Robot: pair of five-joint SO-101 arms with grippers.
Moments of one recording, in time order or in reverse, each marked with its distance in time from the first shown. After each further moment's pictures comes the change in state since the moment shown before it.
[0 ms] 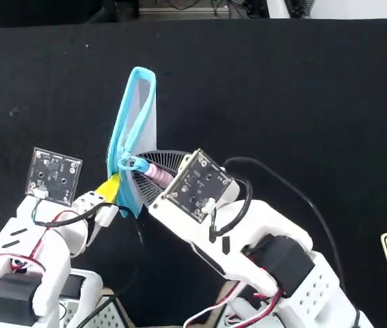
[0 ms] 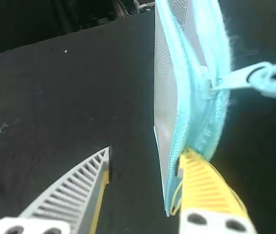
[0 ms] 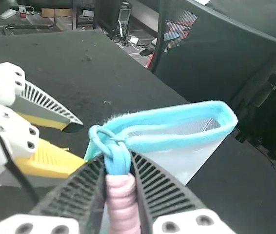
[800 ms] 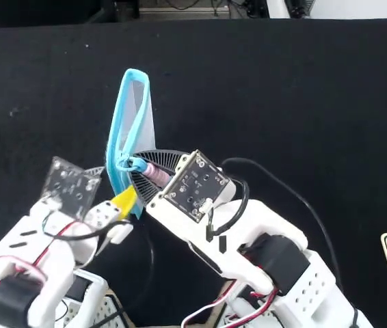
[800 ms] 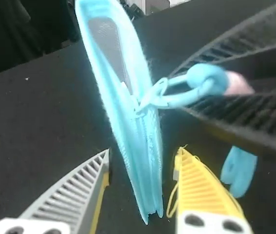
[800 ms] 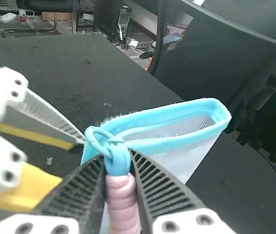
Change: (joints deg) left arm 11.5 0.1 -1.2 -0.2 -0.2; right arm -0.1 -0.1 2.0 -3.2 -0.1
